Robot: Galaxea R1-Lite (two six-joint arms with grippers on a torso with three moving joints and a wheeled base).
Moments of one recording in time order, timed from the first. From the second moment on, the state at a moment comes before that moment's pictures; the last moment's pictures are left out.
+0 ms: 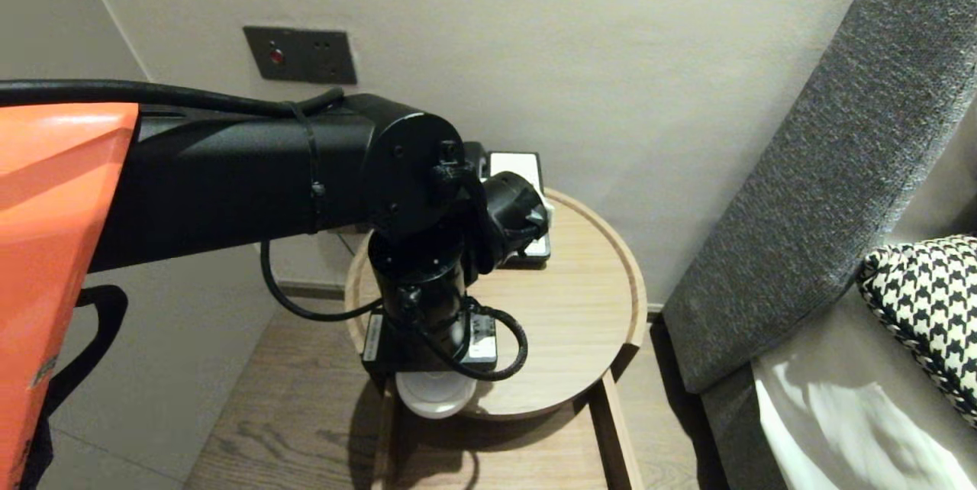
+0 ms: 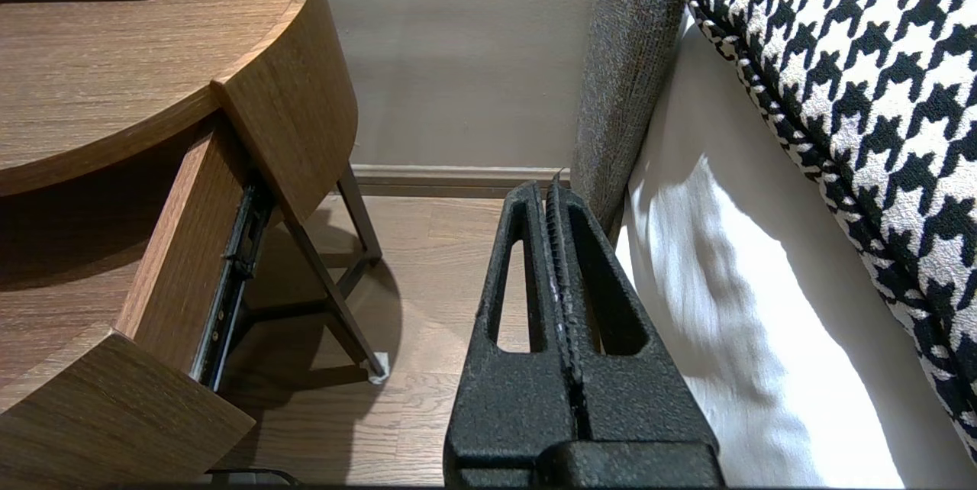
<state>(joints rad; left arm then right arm) -0.89 2.10 -1.93 1.18 0.22 -0.84 0.00 0.01 0.00 -0.10 -0.03 0.02</state>
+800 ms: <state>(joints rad) -0.88 2.11 -1.94 1.13 0.22 -0.82 0.00 0.01 0.00 -0.10 -0.03 0.02</state>
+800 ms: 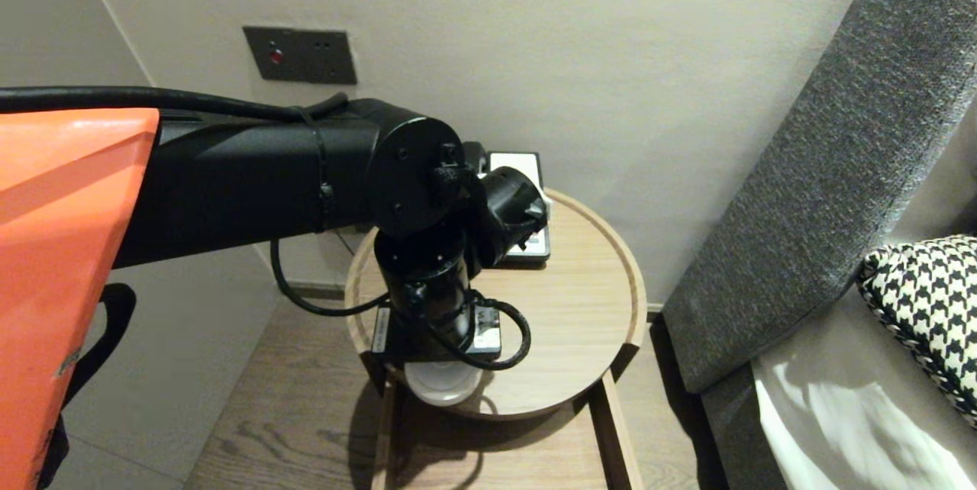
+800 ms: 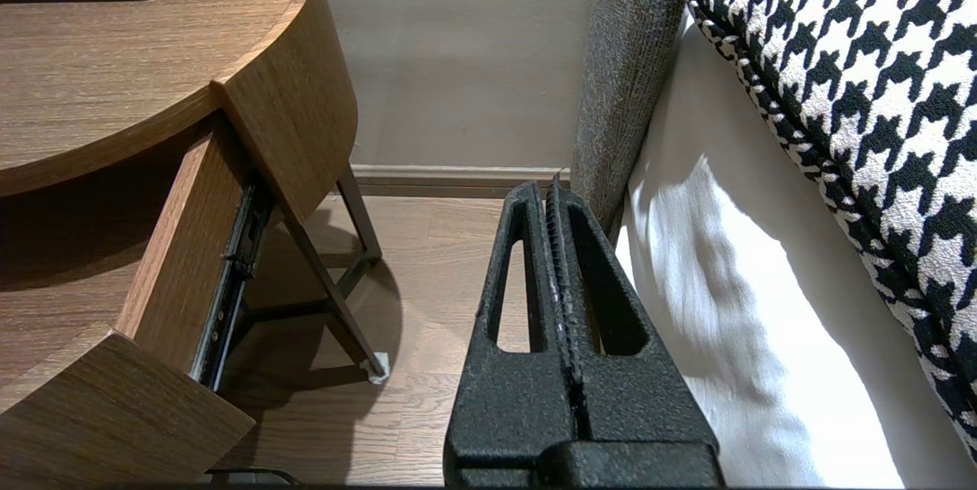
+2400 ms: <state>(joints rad) -0.86 2.13 -1.94 1.11 0.22 -0.79 0.00 0.01 0.00 -0.10 -0.03 0.02</state>
